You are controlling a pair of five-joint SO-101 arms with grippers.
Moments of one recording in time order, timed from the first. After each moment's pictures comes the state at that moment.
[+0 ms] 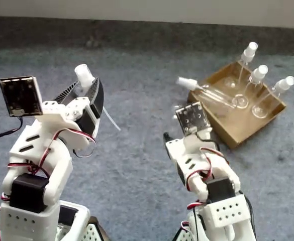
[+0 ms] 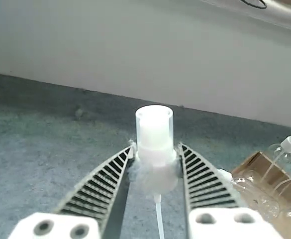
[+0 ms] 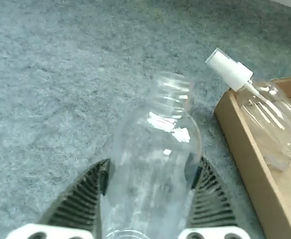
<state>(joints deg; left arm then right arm) 6.5 -68.4 38.4 51.6 23.6 -20.0 -74.2 69.8 47.4 10.2</state>
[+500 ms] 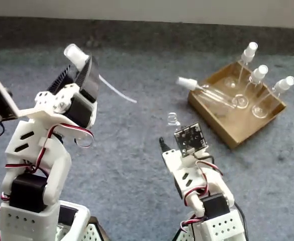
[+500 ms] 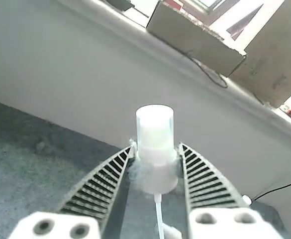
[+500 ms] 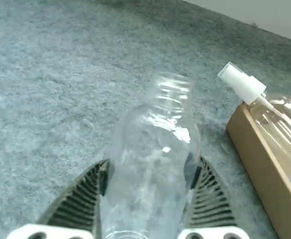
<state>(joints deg) 6.3 -68.4 38.4 37.3 35.2 -23.0 -94.0 89.0 39.0 10.5</state>
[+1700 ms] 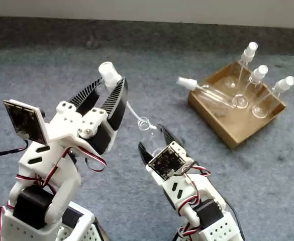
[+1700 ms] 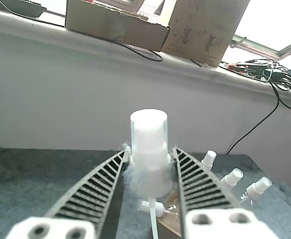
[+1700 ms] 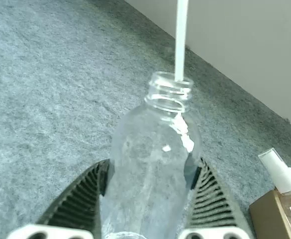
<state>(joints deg) 19.1 -75.1 43.0 38.9 22.0 -34.5 -104.0 95.9 32.6 23.0</state>
